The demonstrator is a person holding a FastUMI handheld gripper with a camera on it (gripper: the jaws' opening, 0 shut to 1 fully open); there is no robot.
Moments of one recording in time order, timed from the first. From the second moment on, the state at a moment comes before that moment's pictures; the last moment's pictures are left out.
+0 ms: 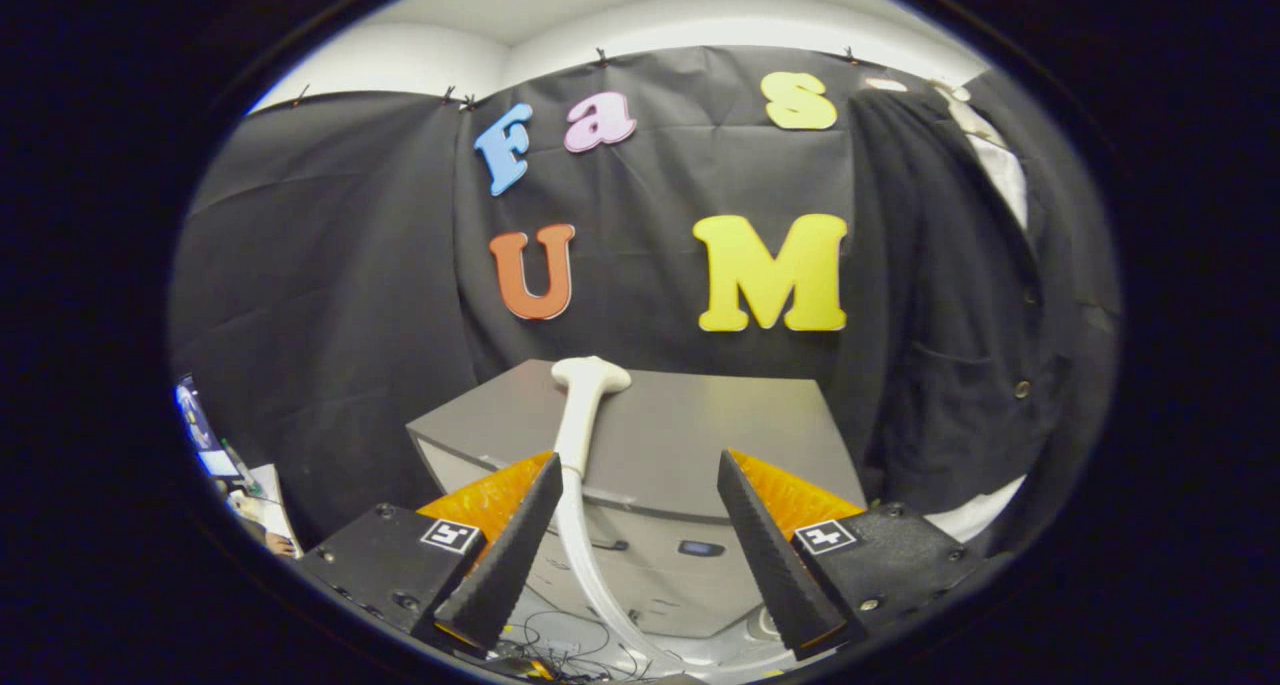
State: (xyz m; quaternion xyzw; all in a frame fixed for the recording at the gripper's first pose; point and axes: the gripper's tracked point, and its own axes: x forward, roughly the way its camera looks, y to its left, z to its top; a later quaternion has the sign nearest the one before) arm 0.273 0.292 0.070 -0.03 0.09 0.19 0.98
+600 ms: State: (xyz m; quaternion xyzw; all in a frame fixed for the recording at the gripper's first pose) arm 0.416 0.398 0.012 -0.10 0.21 0.22 0.95
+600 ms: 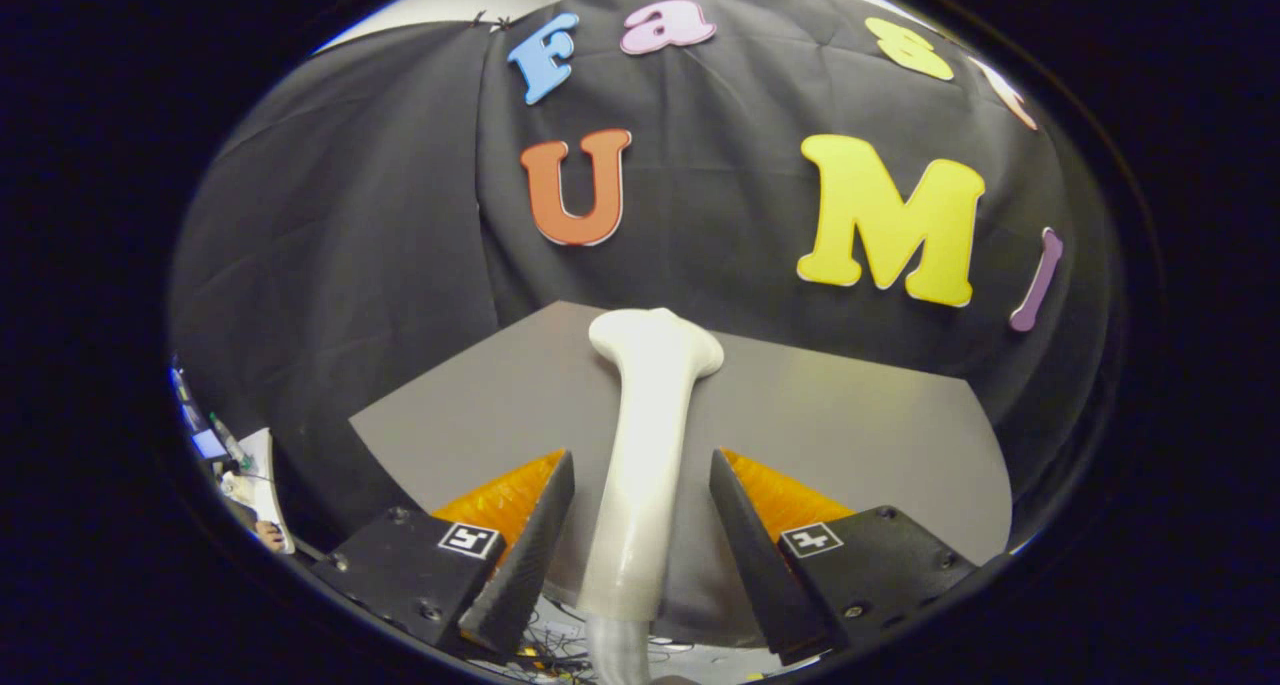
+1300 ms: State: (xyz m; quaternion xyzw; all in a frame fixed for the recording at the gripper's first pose) arm 0.416 0.407 0.017 -0.07 0.23 0.22 0.95
